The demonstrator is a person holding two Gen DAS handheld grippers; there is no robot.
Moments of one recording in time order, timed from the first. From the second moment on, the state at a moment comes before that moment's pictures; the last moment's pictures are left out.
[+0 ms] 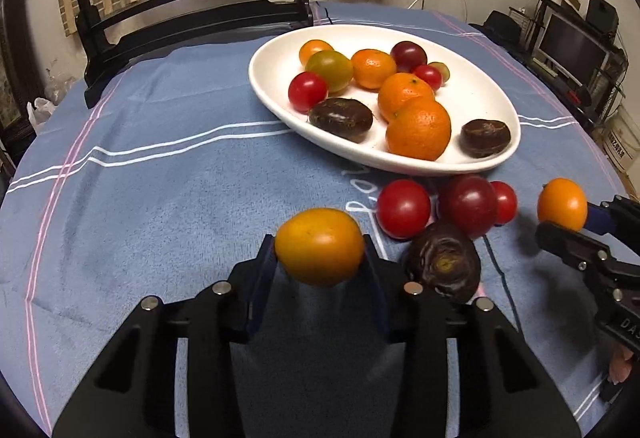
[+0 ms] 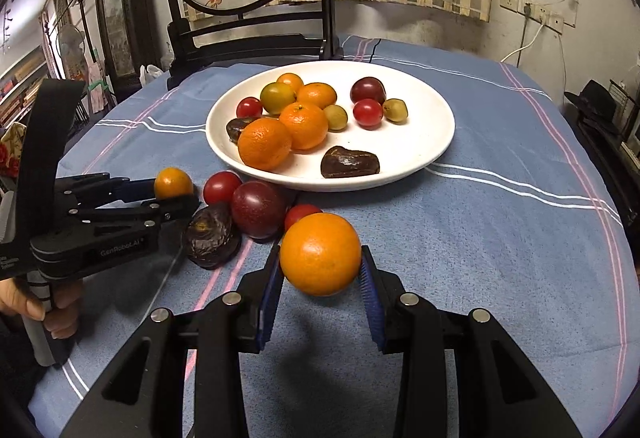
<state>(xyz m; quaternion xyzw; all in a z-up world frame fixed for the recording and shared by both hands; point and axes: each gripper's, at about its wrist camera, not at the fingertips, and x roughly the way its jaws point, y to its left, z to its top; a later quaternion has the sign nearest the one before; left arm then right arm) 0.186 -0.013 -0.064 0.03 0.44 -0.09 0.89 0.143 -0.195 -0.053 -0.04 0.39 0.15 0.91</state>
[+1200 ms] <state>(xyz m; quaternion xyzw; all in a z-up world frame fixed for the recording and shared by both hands) 0.275 -0.032 -0.010 -0.04 0.41 -0.05 0.91 0.248 -0.198 -0.031 0.03 0.37 0.09 0.92</state>
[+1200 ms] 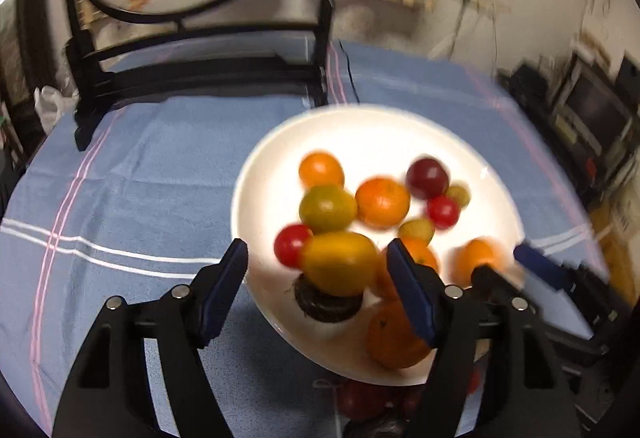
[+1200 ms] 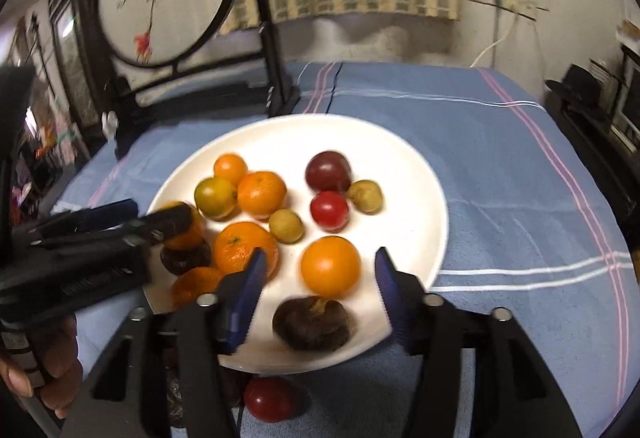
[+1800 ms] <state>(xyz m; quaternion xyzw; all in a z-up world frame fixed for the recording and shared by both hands) 0.175 -0.020 -0.014 -0.04 0.41 -0.05 0.91 0.156 -0.206 -0.043 -0.02 0.39 0.10 0.91</state>
